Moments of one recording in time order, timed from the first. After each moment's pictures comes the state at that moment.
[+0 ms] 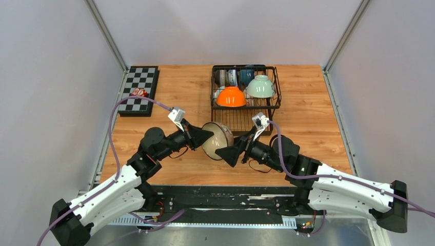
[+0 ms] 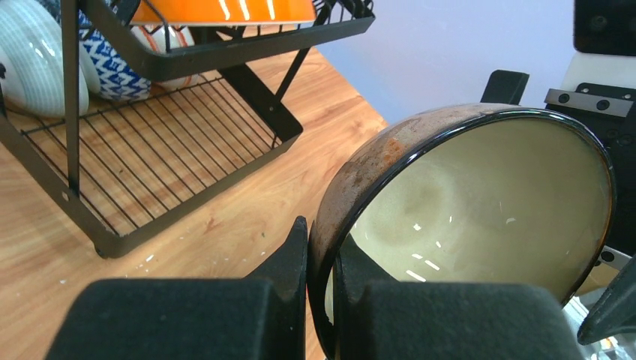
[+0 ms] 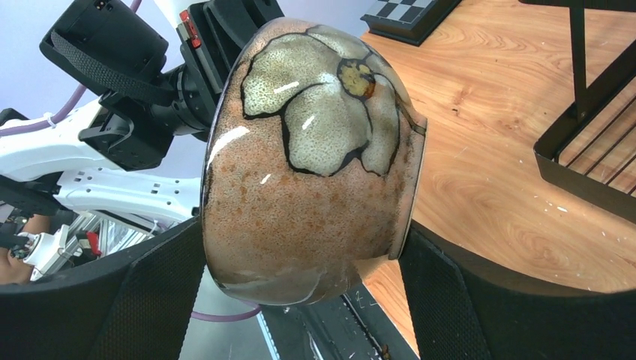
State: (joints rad) left arm -0.70 0.75 0.48 0.29 0.23 -0.56; right arm 1.15 0.80 0.65 0.12 0.09 0.62
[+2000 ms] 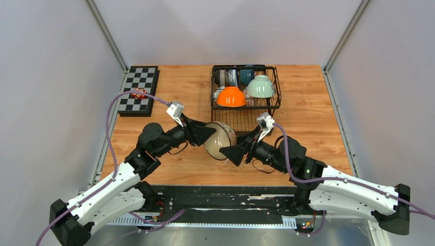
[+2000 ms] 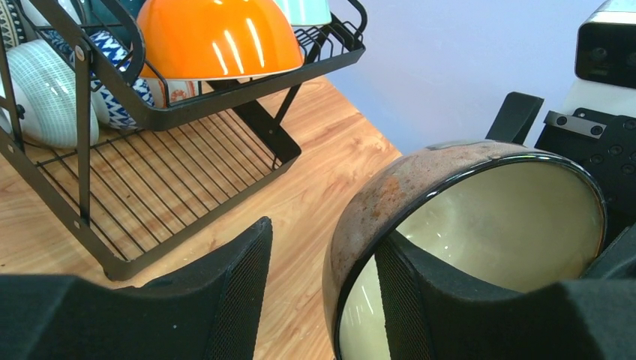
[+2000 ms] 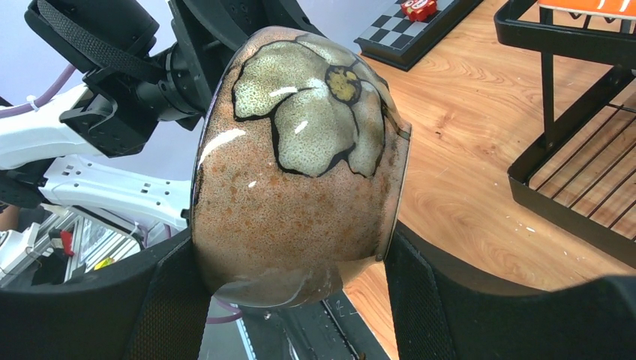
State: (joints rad) left arm -0.70 0.77 0.58 0.23 0.22 -0.53; right arm 1.15 0.74 0.65 0.12 0.11 0.52
